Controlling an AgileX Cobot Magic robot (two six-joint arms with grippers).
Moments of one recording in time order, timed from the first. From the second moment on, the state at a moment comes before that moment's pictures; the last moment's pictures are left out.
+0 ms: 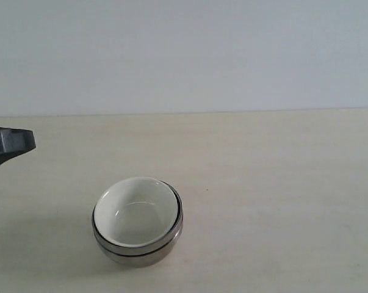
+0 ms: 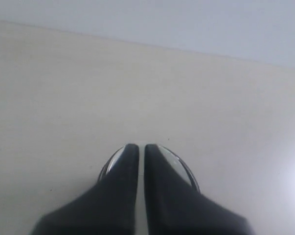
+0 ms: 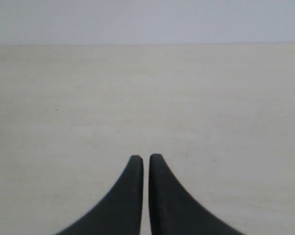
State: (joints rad) left arm -0.28 0.92 -0.53 -1.11 0.25 0.77; right arm 0.20 0.01 0.00 0.02 0.35 0.05
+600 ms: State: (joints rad) left arm -0.29 0.82 -0.53 -1.13 0.24 0.83; right arm 0.20 0.01 0.00 0.02 0.35 0.05
